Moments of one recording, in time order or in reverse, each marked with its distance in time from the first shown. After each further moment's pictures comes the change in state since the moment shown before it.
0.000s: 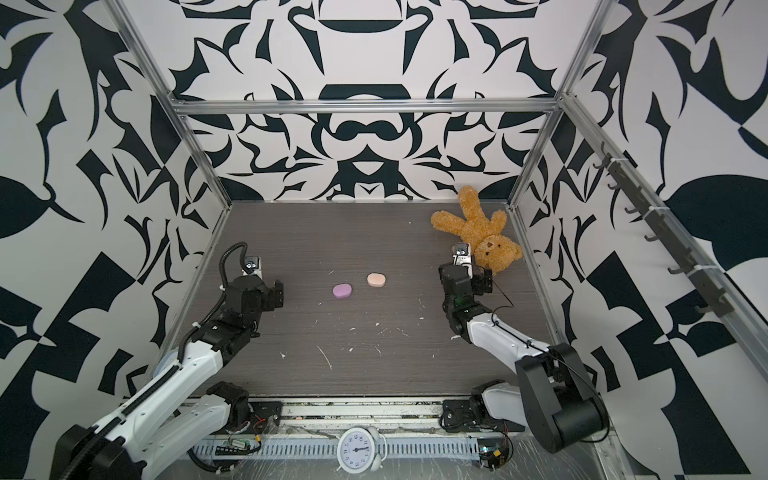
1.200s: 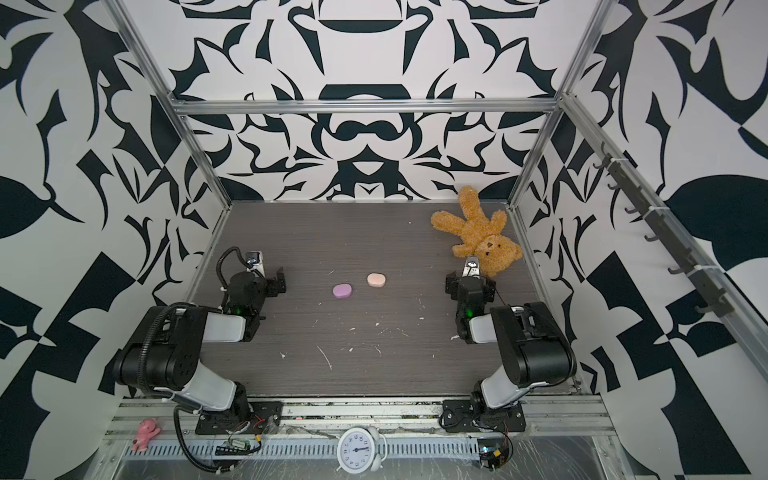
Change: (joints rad) left arm 0.252 0.613 -0.111 0.916 0.343 0.058; right arm -0.177 0.253 -0.146 0.426 -0.308 0.056
